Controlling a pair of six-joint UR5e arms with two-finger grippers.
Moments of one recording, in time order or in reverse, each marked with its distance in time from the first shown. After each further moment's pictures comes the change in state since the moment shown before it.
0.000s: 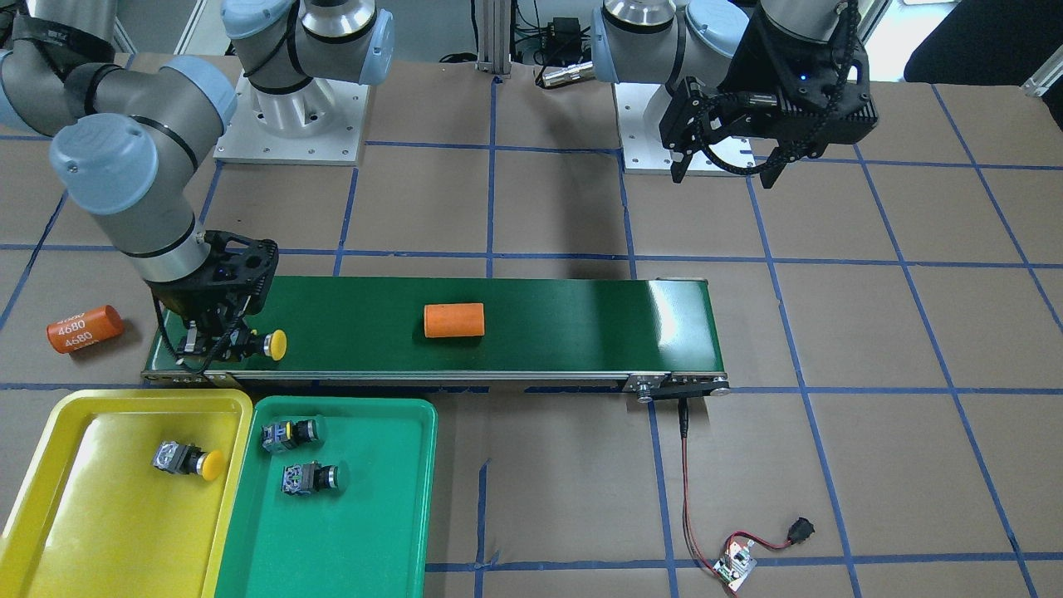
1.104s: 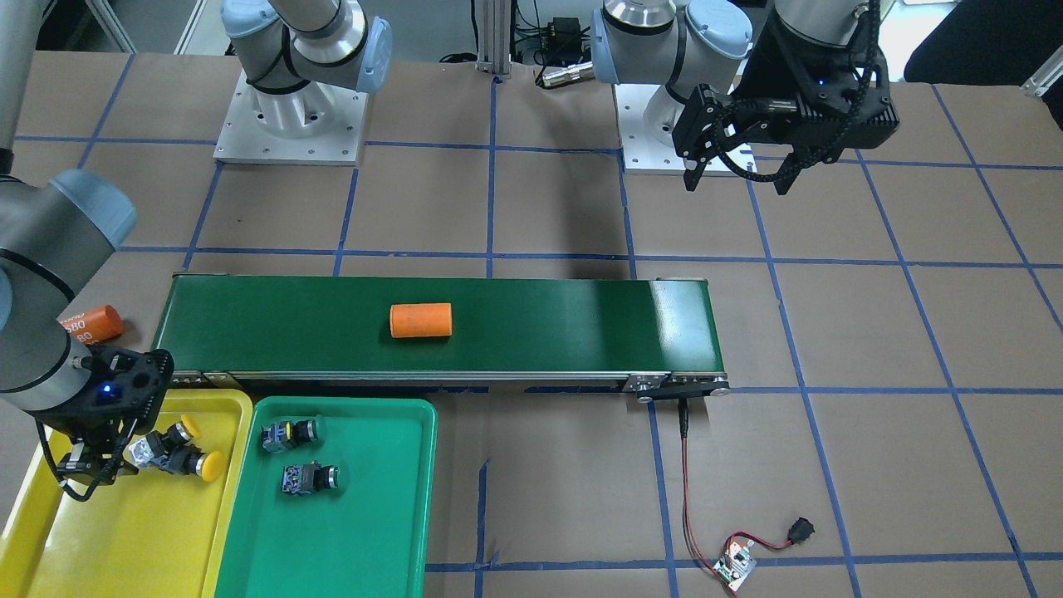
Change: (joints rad) left arm 0.017 -0.008 0.013 0.015 0.017 0.001; right arm -0.105 0.253 -0.281 0.060 -0.019 -0.138
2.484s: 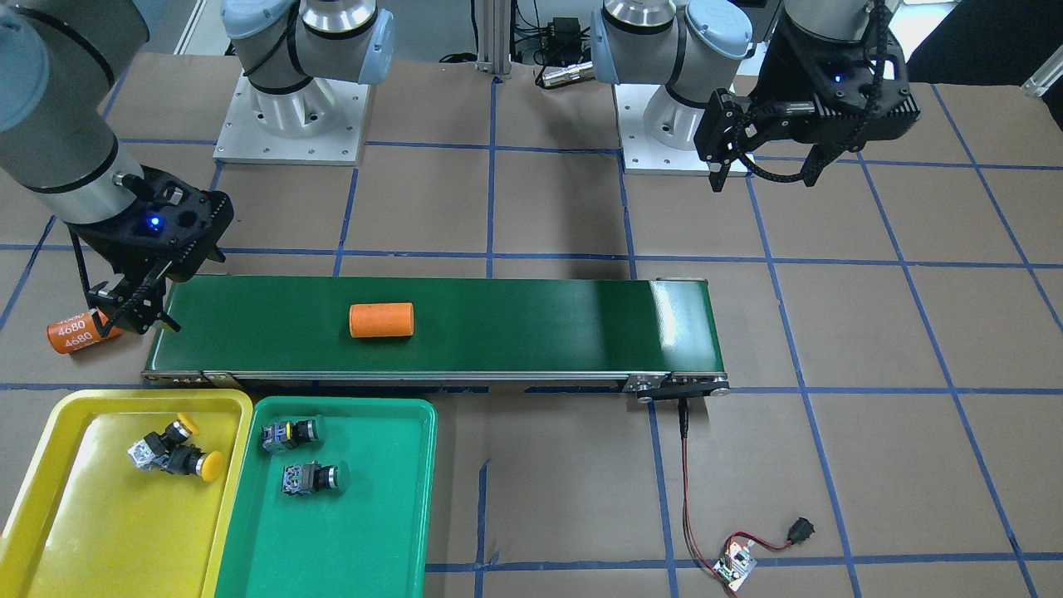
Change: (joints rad) left arm 0.001 0.002 -0.007 0.003 0.098 -0.034; right arm 0.140 -0.352 0.012 0.417 0.020 0.489
